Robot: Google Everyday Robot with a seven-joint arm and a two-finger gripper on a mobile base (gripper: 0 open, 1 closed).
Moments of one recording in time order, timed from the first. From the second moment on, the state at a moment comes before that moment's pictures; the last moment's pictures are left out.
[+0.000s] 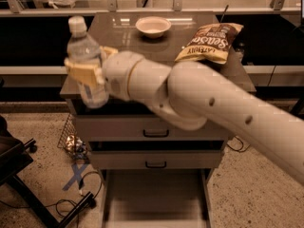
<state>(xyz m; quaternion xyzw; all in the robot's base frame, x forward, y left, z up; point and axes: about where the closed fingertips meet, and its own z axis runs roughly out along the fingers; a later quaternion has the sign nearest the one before) 0.533 0.148 0.977 -0.33 0.62 0.37 0.61</state>
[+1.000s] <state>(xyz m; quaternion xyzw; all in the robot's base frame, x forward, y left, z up) 0.467 0.106 0.880 -0.33 0.66 0.38 0.56</state>
